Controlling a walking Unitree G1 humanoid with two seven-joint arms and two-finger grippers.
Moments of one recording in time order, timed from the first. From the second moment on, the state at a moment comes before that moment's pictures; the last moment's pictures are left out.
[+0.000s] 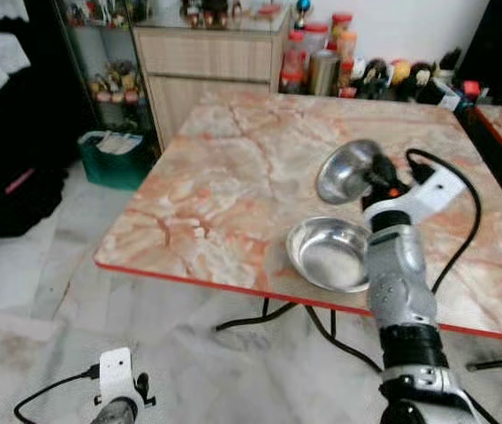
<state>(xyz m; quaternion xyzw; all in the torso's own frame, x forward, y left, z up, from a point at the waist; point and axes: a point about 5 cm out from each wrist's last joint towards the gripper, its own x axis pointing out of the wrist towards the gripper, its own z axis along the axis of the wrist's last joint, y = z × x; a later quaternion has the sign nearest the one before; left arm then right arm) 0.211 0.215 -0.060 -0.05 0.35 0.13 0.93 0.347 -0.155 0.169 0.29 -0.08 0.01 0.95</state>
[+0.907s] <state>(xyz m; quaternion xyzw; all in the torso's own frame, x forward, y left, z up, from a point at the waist) 0.206 0.216 -0.063 -0.05 0.35 0.13 0.93 0.315 -0.183 0.114 0.38 0.02 -0.01 0.92</state>
